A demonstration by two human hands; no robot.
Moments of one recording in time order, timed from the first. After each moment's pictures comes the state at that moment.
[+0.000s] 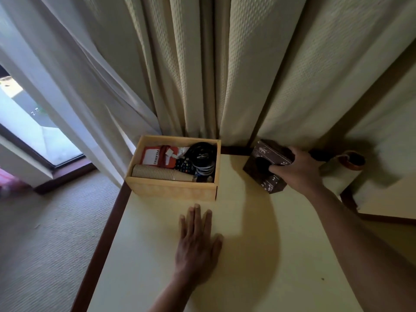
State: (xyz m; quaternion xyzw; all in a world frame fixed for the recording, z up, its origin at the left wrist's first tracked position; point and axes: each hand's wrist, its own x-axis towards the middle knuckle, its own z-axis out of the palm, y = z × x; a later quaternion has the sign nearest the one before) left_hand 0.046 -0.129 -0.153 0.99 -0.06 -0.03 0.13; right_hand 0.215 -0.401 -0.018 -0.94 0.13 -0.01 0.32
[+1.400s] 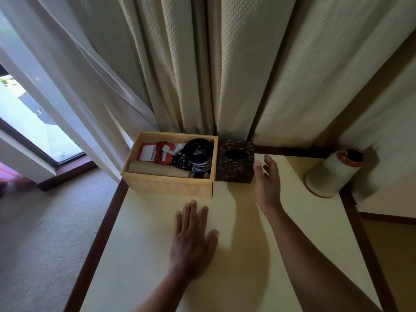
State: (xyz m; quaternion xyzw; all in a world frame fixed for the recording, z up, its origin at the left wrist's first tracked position) left_hand 0.047 -0.129 -0.142 0.99 -0.04 -0.06 0.12; right_hand 0.188 -0.331 -0.093 -0.76 0.15 -0.10 0.63
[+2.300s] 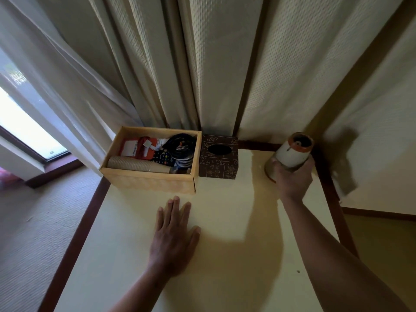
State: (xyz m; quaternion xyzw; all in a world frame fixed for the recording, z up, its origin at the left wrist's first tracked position) left_hand 0.045 -0.134 -0.151 0.99 -0.04 -0.02 0.11; right_hand 0.200 -0.436 -0.092 -0.77 0.23 -0.27 0.53
